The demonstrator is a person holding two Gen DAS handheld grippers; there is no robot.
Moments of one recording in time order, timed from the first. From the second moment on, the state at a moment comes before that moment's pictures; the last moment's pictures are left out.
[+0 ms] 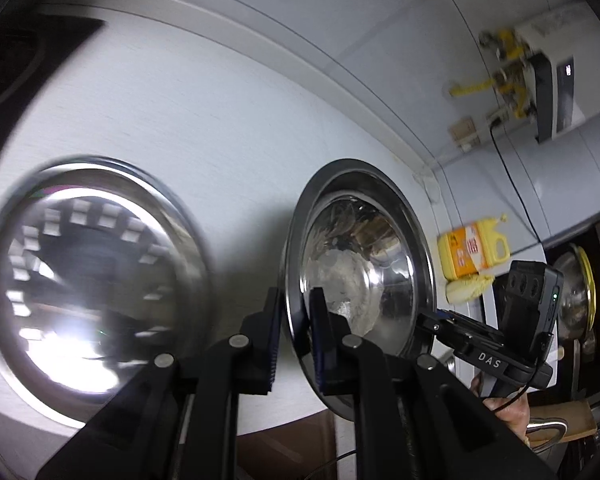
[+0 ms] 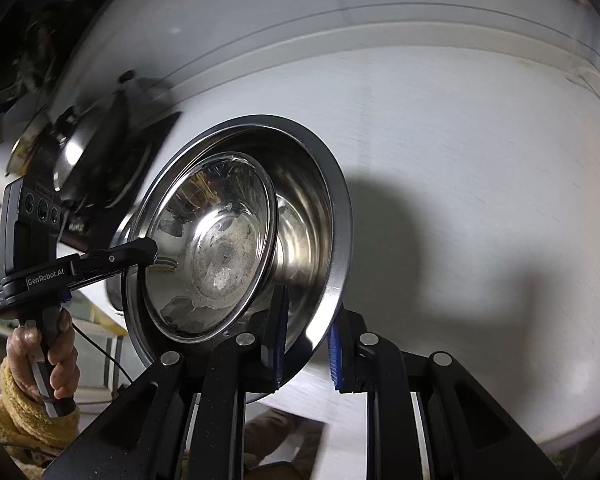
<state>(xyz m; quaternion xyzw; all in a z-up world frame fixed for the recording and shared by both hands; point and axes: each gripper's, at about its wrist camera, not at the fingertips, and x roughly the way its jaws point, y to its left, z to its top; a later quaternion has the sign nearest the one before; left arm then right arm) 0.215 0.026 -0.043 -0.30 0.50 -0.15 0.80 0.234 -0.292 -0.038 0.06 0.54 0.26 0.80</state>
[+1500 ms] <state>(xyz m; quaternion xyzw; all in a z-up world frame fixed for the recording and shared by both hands) 0.178 0.186 -0.095 -0.26 0.52 -0.09 0.81 0.221 -0.101 -0.084 0.04 0.57 0.31 0.76</state>
